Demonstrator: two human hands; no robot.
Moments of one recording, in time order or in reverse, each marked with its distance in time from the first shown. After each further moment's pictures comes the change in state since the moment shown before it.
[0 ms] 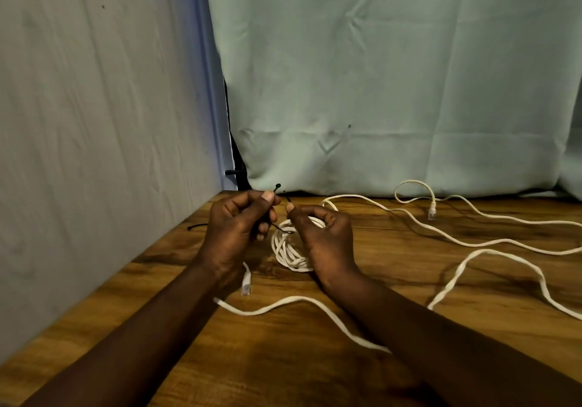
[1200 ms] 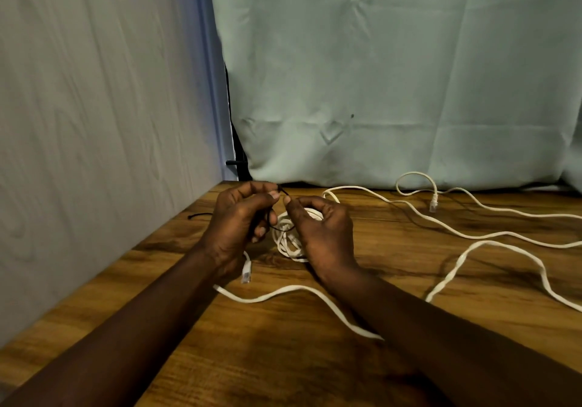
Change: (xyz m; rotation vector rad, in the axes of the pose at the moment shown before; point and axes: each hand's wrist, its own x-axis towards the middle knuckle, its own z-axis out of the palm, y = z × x) left_hand 0.000 0.003 -0.001 0.013 -0.032 -0.115; right_hand -0.006 0.001 0.001 -0.145 0.023 -0.082
